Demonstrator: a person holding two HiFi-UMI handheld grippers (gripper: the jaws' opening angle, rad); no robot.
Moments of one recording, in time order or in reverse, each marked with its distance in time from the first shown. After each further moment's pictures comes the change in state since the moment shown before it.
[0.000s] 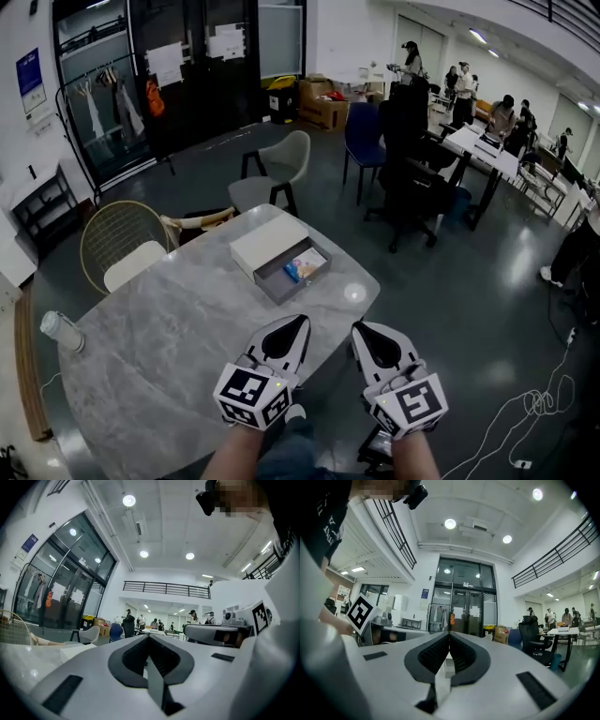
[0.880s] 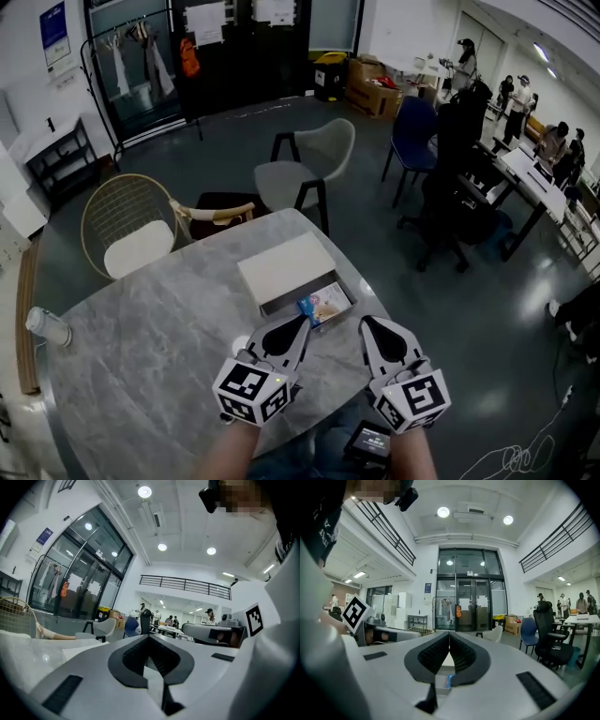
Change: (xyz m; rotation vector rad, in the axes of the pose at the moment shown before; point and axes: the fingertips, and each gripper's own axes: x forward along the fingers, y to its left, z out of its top) left arm 0.125 0.151 -0.020 -0.113 0.068 0.176; right arm 0.189 -0.108 -0.043 0.078 0.097 0.134
